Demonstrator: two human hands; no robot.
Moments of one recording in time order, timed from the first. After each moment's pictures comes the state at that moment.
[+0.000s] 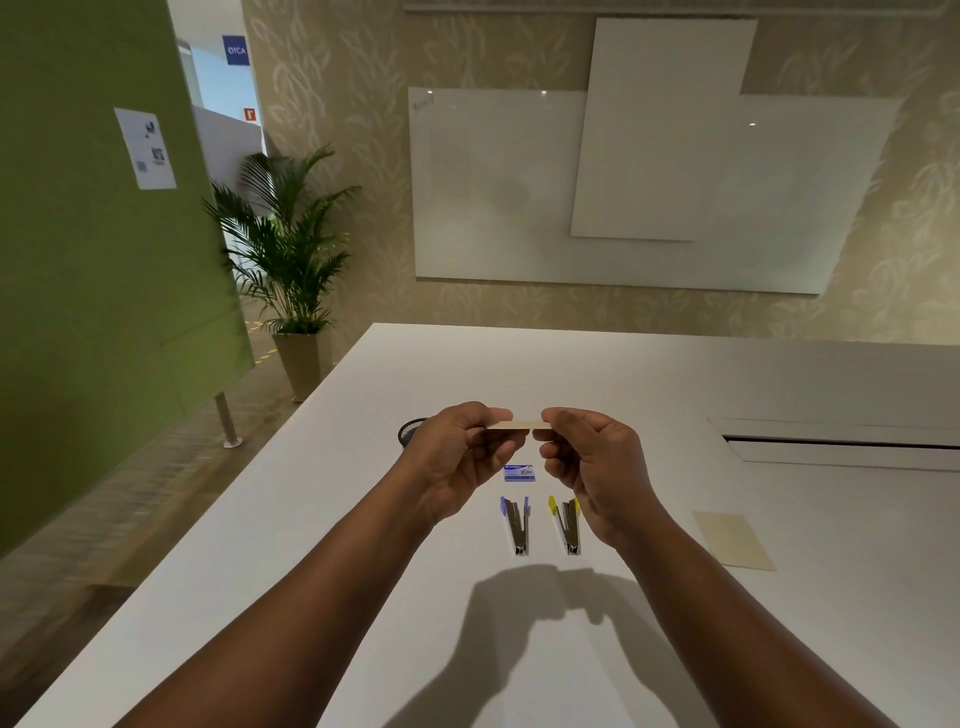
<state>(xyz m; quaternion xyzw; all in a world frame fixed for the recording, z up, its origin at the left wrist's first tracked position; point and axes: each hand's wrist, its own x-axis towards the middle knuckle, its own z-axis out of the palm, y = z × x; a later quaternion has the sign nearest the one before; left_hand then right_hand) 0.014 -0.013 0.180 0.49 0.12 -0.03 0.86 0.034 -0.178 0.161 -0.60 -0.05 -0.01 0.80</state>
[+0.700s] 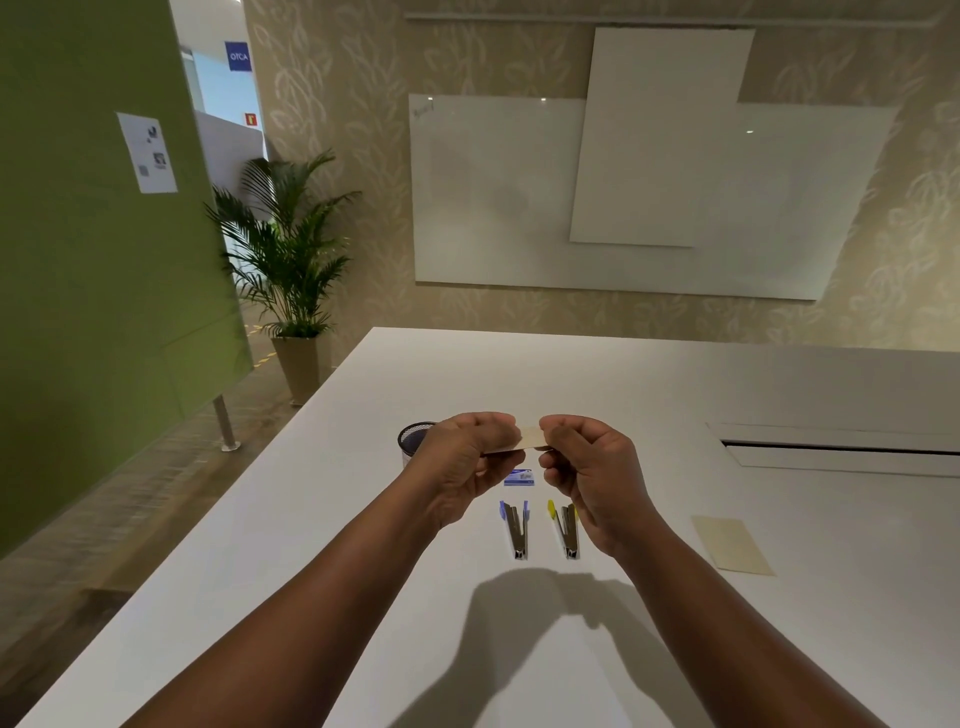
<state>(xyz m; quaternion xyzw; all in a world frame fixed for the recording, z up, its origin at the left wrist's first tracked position) 0.016 -0.019 0.175 0.55 0.12 -0.01 0.82 0.033 -0.179 0.154 -0.61 -0.07 0.00 0.79</state>
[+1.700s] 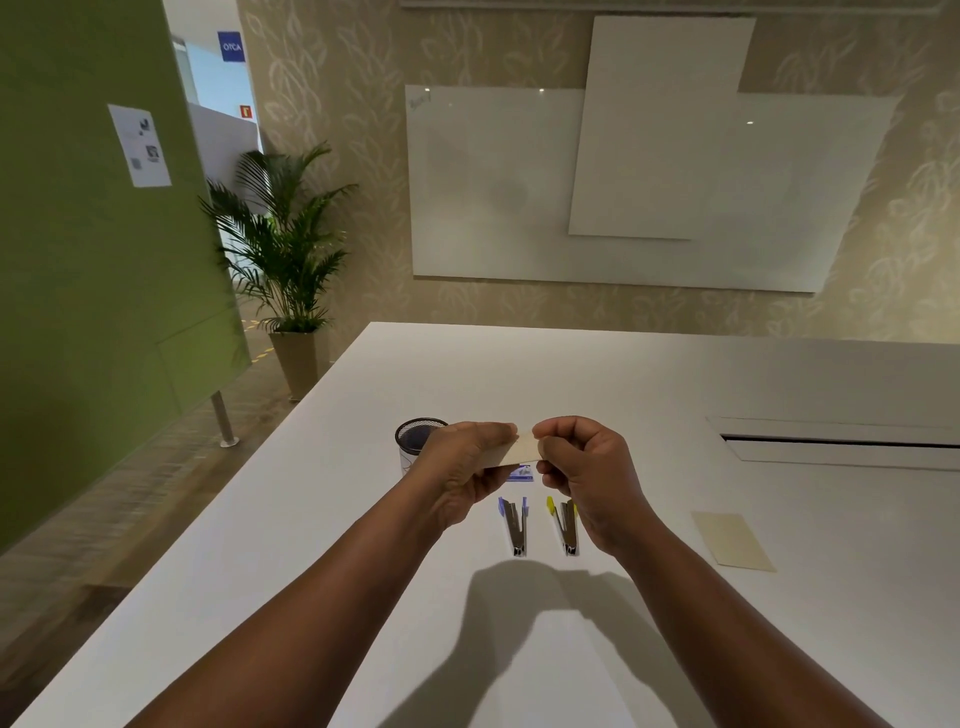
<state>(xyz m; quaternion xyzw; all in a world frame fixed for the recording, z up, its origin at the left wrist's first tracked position) 0.033 -0.021 0.159 0.55 0.16 -0.02 0.82 0.040 -0.179 0.145 -0.68 -0.09 -0.02 0.73</state>
